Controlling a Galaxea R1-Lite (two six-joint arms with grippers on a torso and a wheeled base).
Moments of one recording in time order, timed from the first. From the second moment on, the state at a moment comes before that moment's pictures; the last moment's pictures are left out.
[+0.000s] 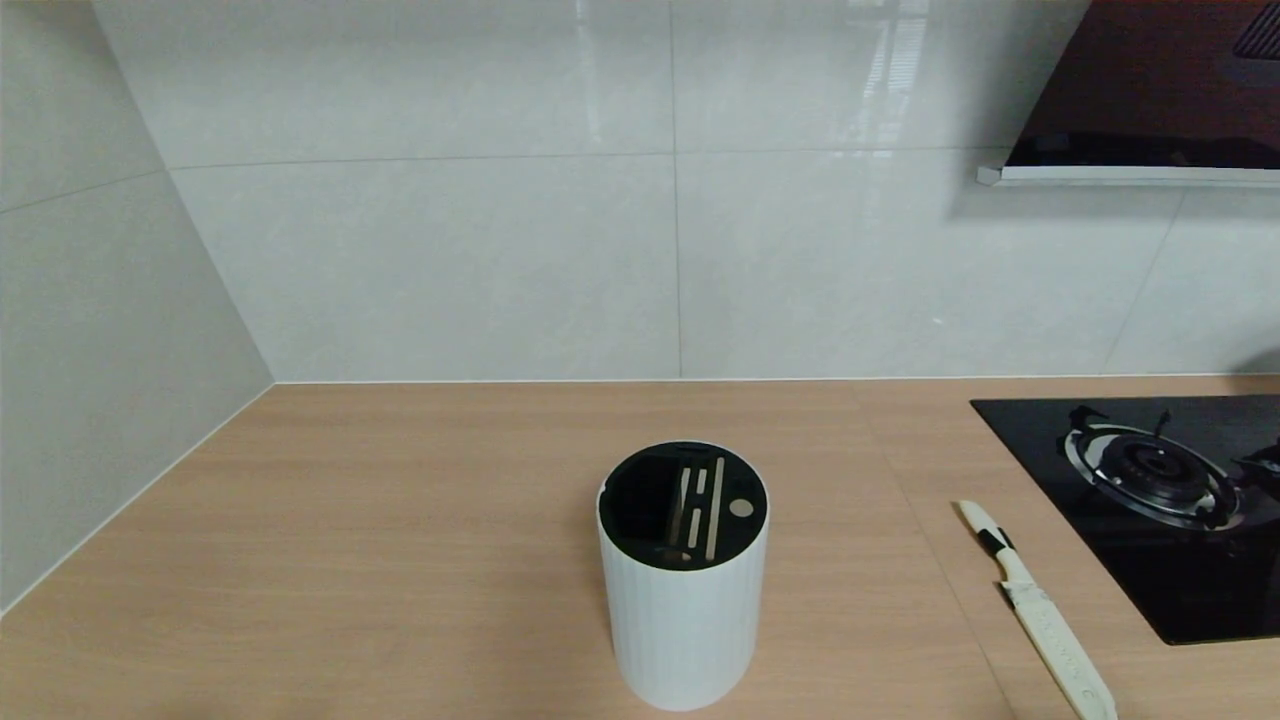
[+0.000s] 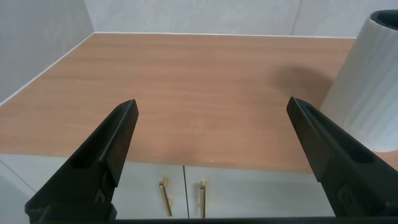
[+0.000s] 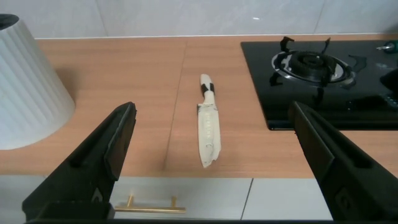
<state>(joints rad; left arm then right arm) 0.00 0.00 0.00 0.00 0.06 -0.02 0.00 0.00 0.00 0.00 -0.01 0.00</state>
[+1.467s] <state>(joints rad) 0.00 0.00 0.00 0.00 0.06 -0.02 0.04 1.06 -0.66 0.26 0.07 0.02</state>
